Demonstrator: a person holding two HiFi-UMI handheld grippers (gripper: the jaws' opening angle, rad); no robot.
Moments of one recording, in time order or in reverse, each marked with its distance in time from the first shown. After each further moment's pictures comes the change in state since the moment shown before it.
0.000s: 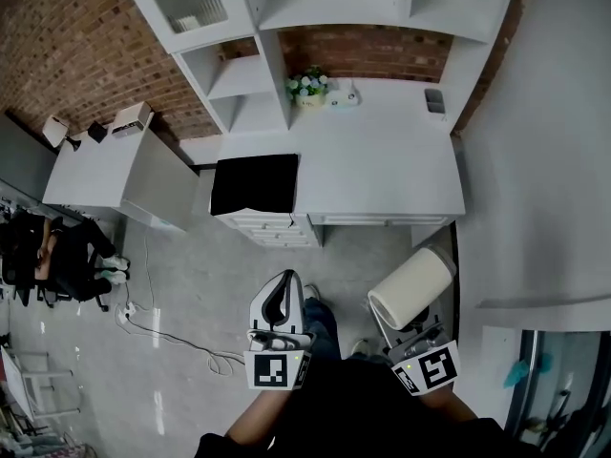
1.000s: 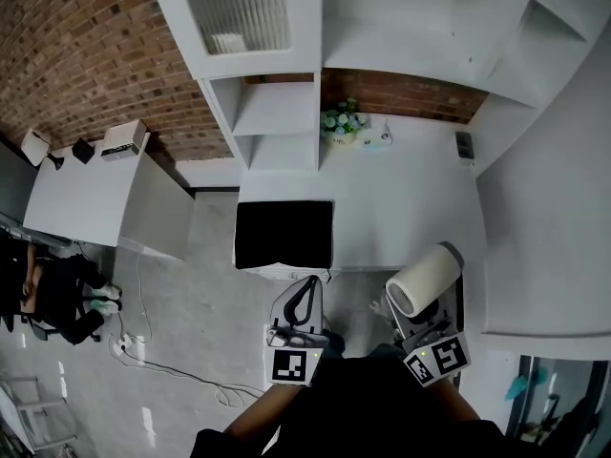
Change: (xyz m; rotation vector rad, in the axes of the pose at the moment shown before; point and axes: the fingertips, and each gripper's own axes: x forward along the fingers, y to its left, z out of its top) left arm 0.142 0.186 -0.032 -0.077 0.073 -0.139; right arm 0.247 -0.004 -0.007 0.024 0.103 -0.092
